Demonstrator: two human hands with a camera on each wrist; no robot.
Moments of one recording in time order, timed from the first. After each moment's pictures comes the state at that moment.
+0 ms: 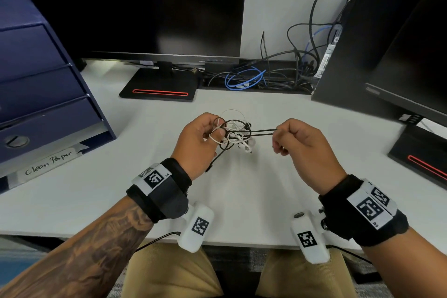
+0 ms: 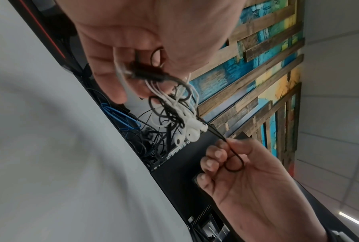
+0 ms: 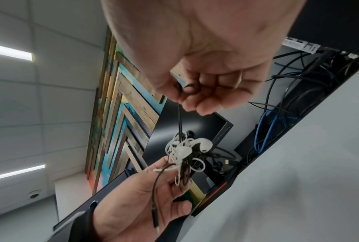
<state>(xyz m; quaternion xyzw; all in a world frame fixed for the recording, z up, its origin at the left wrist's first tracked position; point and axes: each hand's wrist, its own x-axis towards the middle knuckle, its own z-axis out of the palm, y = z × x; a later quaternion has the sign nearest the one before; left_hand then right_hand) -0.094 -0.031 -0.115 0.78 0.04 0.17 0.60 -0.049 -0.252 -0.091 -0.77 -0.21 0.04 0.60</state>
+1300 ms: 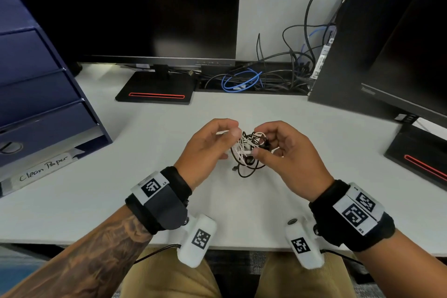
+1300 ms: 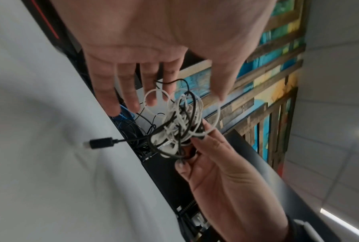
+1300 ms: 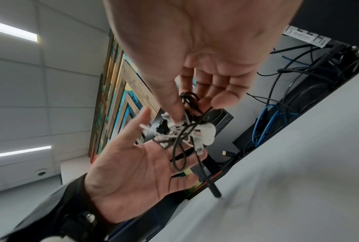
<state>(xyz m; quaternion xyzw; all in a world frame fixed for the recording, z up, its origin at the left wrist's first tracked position) -0.105 -0.049 -0.102 0.73 0.01 0.06 0.68 -0.051 -0.245 -0.110 -0.74 -0.27 0.05 0.62</state>
